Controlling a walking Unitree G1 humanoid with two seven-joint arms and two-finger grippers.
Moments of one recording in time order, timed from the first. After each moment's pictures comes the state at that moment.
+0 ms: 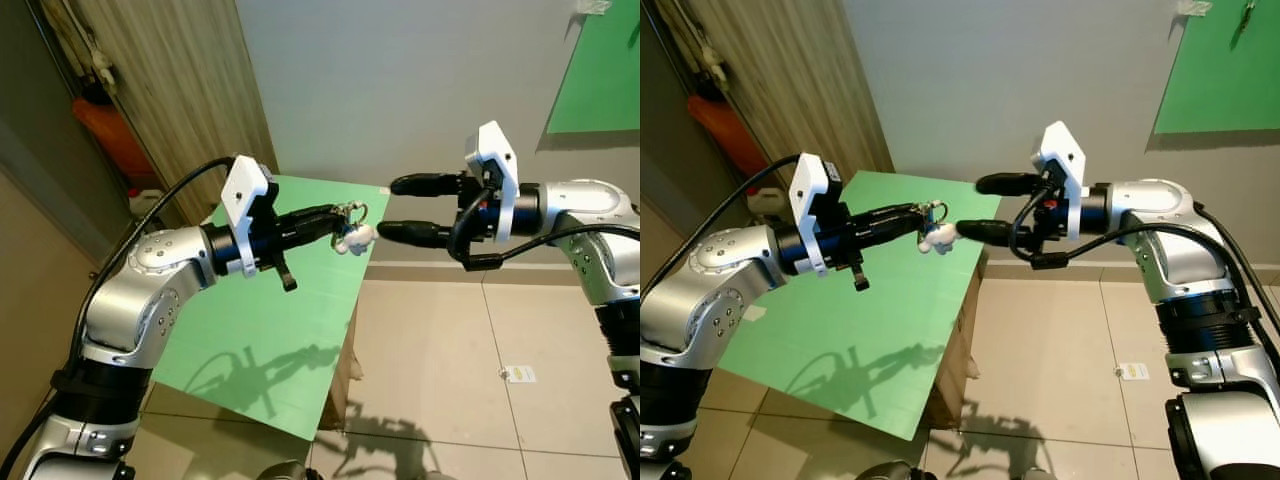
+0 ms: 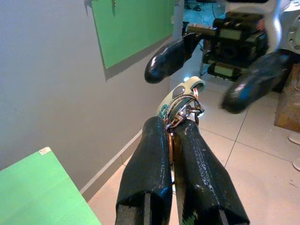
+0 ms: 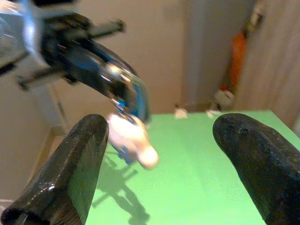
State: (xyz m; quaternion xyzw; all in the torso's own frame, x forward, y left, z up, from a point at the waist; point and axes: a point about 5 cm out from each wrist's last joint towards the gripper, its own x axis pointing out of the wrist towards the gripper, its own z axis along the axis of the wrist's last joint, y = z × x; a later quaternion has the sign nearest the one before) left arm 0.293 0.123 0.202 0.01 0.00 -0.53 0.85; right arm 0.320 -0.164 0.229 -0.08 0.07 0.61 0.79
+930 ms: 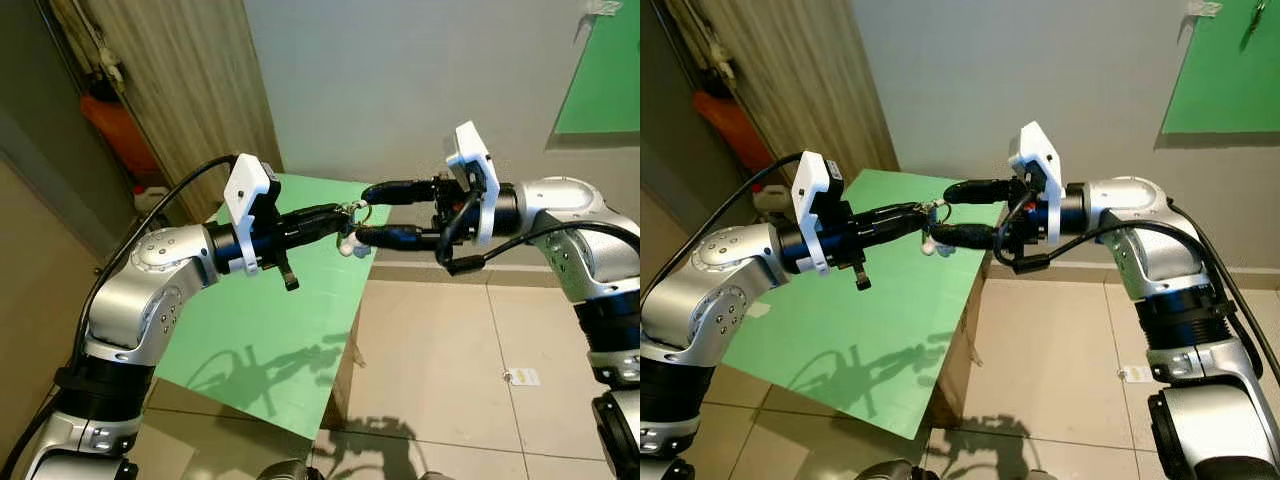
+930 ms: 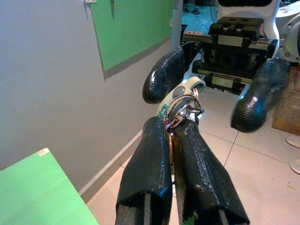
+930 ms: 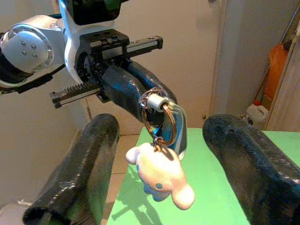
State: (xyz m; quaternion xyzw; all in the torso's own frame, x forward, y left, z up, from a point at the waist) left arm 0.294 0.120 0.203 0.01 -0.01 -0.54 0.84; right arm 0.320 -0.144 0.228 -0.06 0.06 0.65 0.76
